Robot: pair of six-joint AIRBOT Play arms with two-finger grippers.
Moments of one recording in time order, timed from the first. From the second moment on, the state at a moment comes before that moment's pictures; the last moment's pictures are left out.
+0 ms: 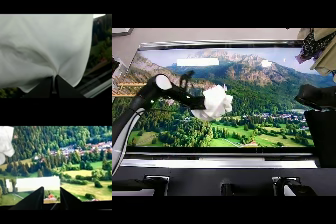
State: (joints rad) left arm -0.36 -1.54 1.44 1.03 -1.25 -1.59; right arm -0.11 -0.95 1.41 1.80 -1.49 -1.42
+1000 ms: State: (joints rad) left arm -0.42 -1.30 1.39 1.10 -1.32 -1.77; right arm -0.11 -1.12 1.40 2.00 -1.45 -1.33
